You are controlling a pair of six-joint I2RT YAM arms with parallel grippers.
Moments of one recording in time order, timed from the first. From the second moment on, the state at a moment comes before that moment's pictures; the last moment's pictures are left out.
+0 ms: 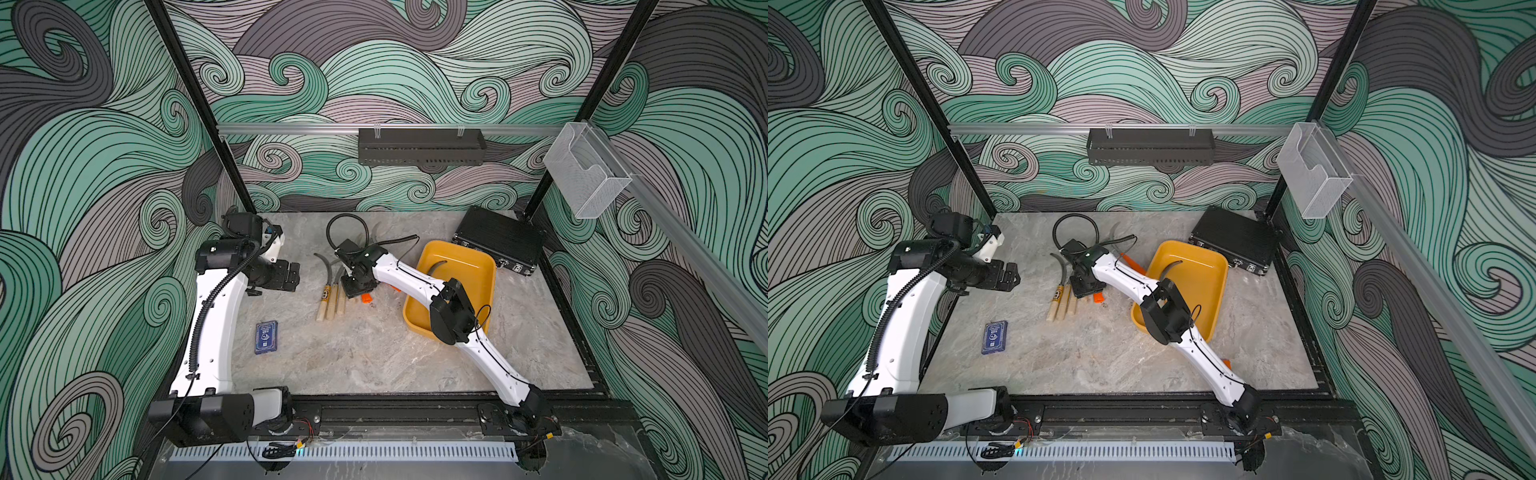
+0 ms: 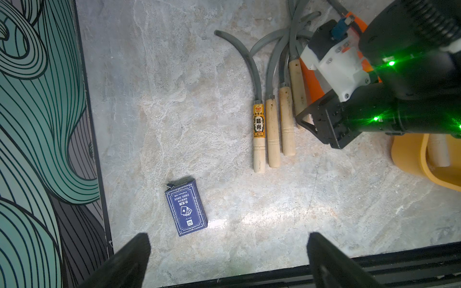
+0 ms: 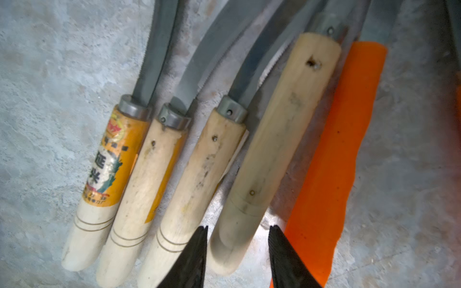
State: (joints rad) left arm 0.08 1.28 1.51 -1.37 0.08 0.17; right arm 0.88 2.60 2.43 -1.07 -0.08 0.42
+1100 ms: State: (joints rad) left arm 0.08 1.29 1.51 -1.37 0.10 0.18; right arm 0.88 2.56 2.31 -1.04 -0.02 0.38
